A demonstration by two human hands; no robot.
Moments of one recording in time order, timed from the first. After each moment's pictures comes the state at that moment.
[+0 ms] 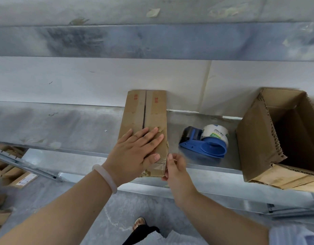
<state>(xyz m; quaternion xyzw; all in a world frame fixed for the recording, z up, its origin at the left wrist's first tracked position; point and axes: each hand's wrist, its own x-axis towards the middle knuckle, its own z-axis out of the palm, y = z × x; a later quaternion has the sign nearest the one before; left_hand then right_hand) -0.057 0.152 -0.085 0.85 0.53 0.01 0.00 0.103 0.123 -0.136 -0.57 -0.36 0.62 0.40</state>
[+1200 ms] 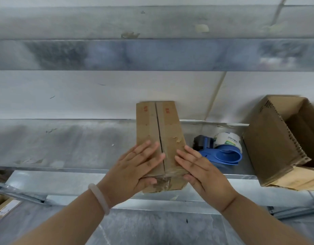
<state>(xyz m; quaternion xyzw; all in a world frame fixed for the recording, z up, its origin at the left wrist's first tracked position) -0.136 0.161 -0.111 0.91 0.37 0.16 0.00 0.137 0.145 -0.130 -0.42 -0.86 0.09 0.28</state>
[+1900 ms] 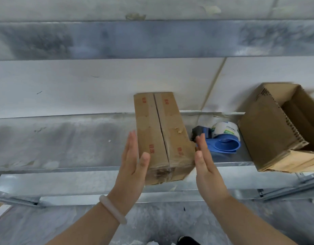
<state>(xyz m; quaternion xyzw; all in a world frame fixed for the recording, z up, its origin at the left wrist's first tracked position) -0.112 0.131 -0.102 0.64 0.50 0.40 0.41 0.087 0.111 -0.110 -0.59 -0.51 0.43 0.46</state>
